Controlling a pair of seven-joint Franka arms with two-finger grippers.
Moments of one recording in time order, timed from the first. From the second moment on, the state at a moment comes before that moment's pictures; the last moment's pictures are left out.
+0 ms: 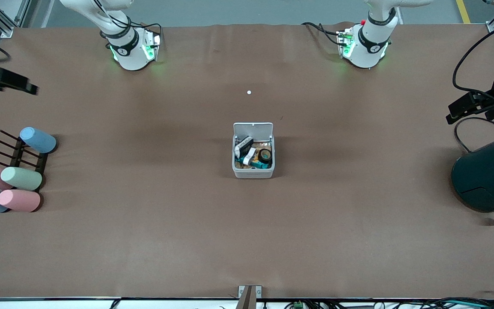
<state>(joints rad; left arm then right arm) -0.05 0.03 0.02 -1.51 -0.01 1.57 -0.12 -0.03 0.04 -0.08 -1.36 0.08 1.18 -0.02</state>
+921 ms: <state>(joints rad) -0.05 0.03 0.02 -1.51 -0.01 1.57 -0.12 0.08 0.05 -0.06 -1.31 -0.02 1.23 -0.07</state>
